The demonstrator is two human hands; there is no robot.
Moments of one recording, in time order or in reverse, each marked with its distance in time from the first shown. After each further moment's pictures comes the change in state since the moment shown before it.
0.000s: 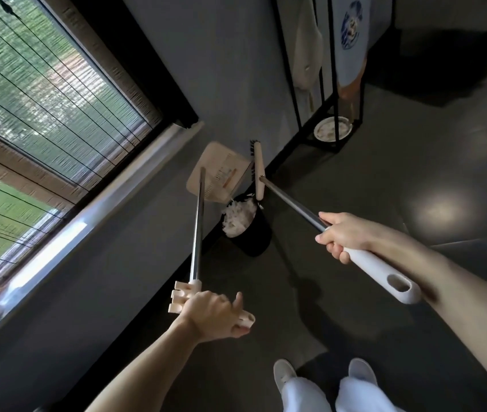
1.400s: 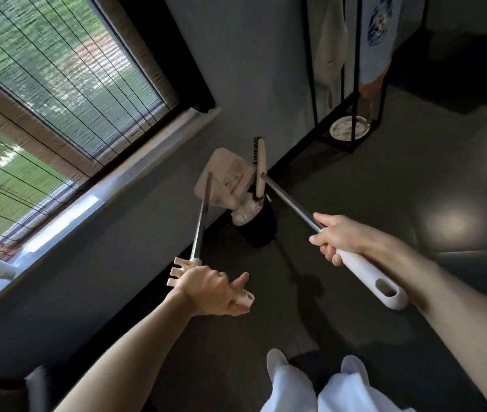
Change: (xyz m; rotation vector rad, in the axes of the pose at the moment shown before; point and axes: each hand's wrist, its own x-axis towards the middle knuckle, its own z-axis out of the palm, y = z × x) left_hand -0.015 0.005 0.008 -0.051 -0.119 -0.004; right_hand -0.003 0.021 0.025 -0.023 -0.053 -0.015
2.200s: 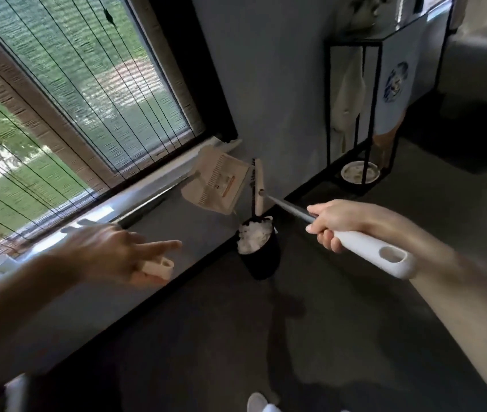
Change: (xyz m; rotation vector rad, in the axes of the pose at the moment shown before) left_hand -0.128 -0.131 -0.102 -0.060 0.497 0.002; right_hand -0.041 -0.116 0.016 -0.160 -0.074 -0.011
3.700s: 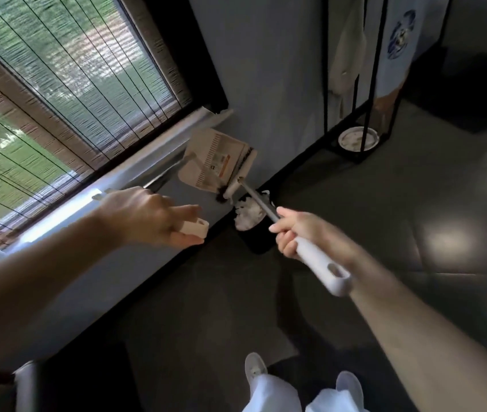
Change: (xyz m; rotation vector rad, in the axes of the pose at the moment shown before) left_hand 0.057 -0.020 0.041 0.071 -0.193 -0.071; right_hand 0.055 0.037 0.061 0.626 -0.141 0.036
